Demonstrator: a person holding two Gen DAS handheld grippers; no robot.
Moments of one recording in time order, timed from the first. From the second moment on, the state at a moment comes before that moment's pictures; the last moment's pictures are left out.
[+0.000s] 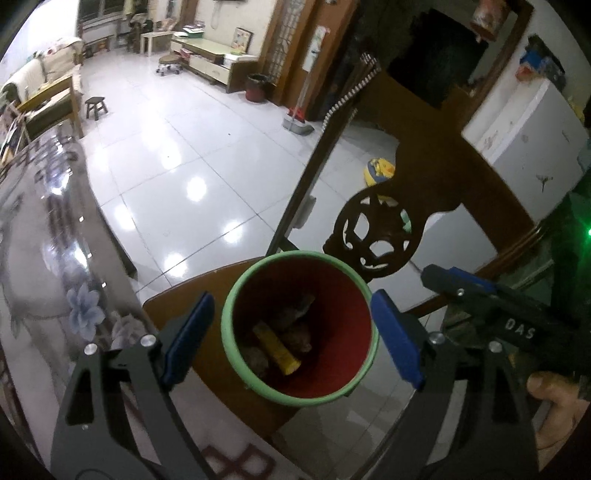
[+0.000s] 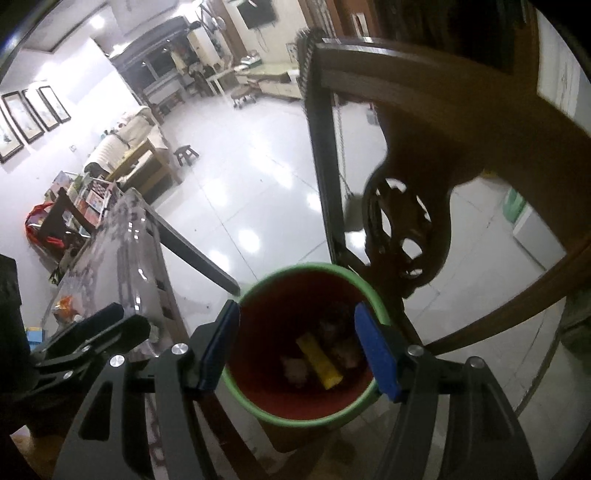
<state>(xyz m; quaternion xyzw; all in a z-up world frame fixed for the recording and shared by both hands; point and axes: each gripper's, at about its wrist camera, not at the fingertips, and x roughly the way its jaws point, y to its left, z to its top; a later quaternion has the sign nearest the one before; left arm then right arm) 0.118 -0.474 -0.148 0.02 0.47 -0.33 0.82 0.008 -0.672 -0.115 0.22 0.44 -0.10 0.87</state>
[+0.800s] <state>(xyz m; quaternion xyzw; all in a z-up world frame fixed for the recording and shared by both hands) 0.049 -0.170 -0.083 -0.06 0.41 -0.11 0.90 0.053 -0.402 -0.075 0.11 0.45 0.13 0.87</state>
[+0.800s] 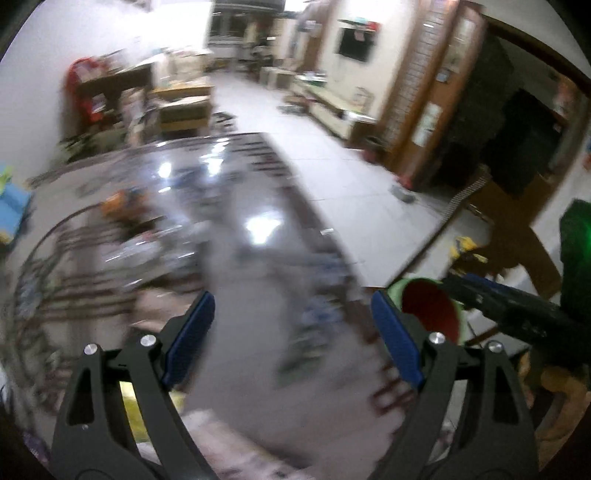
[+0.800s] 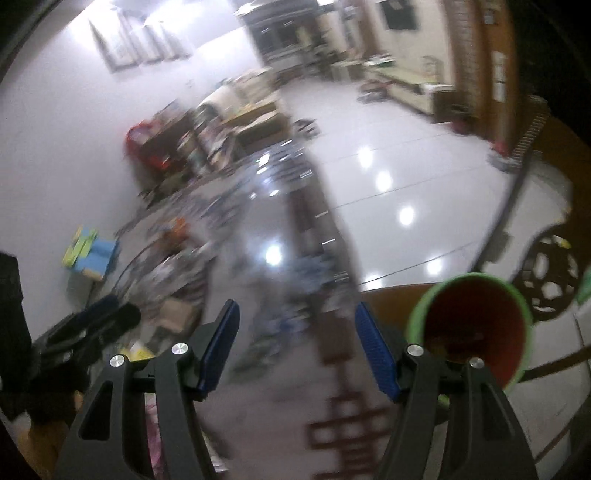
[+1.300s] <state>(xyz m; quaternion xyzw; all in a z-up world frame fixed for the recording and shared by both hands) -0.004 0.038 -0.139 -0.13 0.48 0.04 0.87 0.000 -0.195 -0.173 -0.02 0.59 0.28 0.76</state>
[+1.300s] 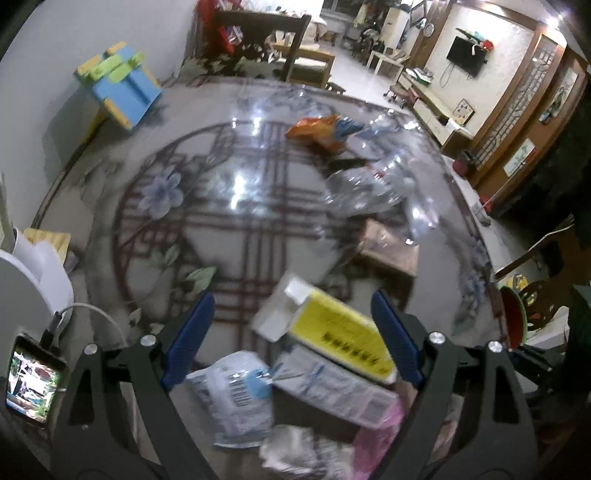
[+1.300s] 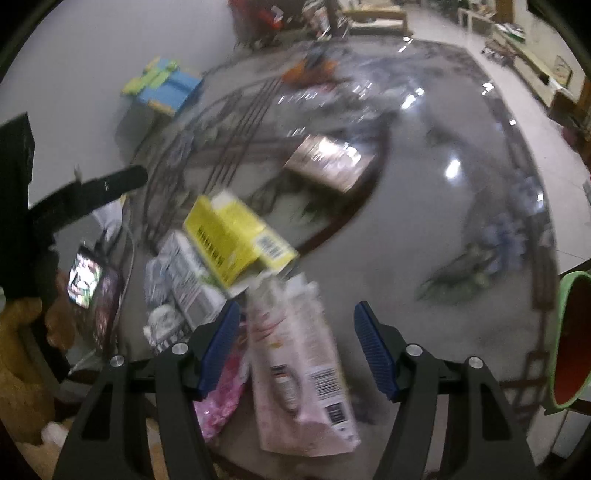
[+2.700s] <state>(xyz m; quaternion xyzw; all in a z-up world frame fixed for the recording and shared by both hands) 0.078 0.016 -0.235 -0.32 0.61 -0.05 0.72 -0.010 -0.212 -0.195 -0.04 0.61 0.20 0.76</state>
